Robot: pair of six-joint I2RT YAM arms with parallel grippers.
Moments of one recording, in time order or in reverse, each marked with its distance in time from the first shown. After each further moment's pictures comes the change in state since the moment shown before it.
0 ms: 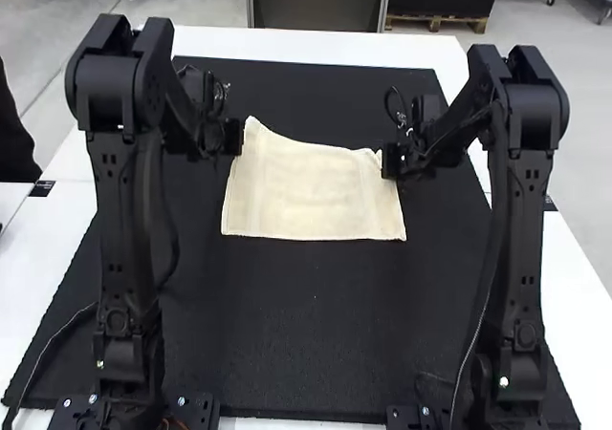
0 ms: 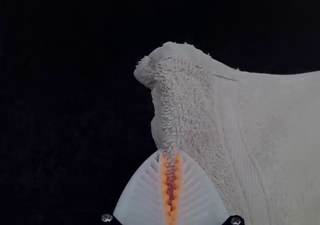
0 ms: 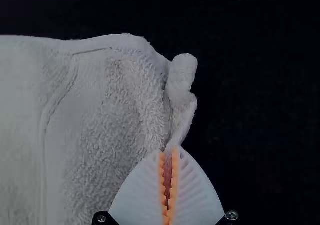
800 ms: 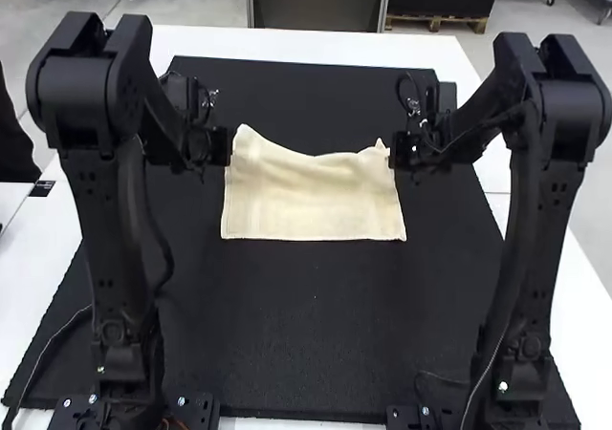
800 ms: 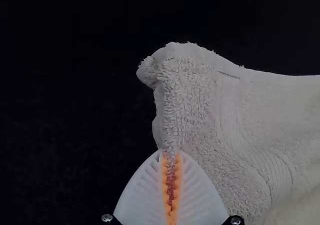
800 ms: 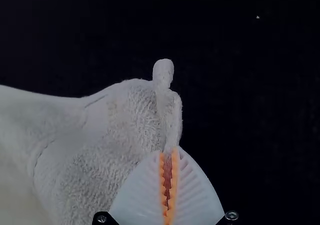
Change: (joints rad) left arm 0.044 -0.198 -0.206 -0.009 0.048 0.039; right arm -0.025 -0.208 -0.149 0.016 -0.074 0.016
